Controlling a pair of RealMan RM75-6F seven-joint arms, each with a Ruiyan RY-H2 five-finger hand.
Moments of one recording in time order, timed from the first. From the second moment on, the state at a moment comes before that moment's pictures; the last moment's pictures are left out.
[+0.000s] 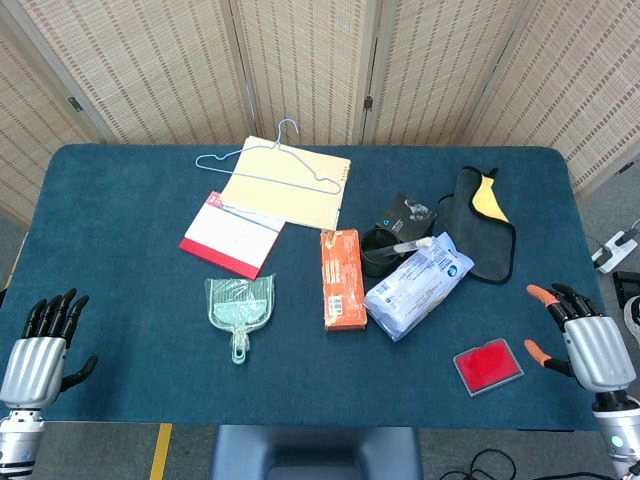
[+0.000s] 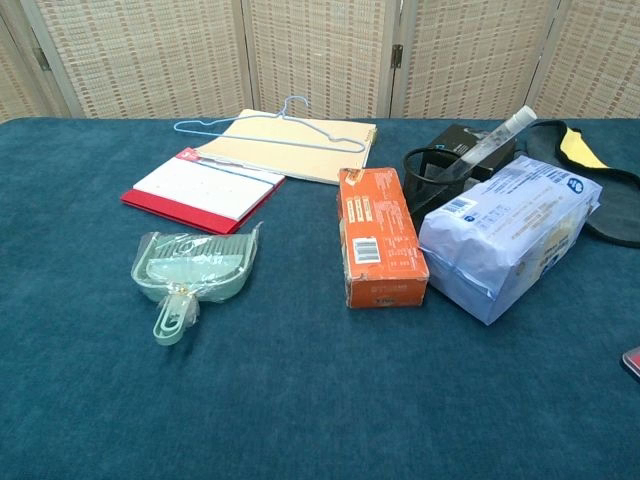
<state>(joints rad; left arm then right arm) -0.11 -1.19 -0.05 -1.65 1.50 1.49 0.23 0.12 -1.09 0.04 -1.59 -1.57 1.50 0.05</state>
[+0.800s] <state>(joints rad) -0.13 -1.20 -0.05 -1.65 1.49 1.47 0.23 0.21 -1.10 0.09 -1.62 -1.49 1.34 0.10</state>
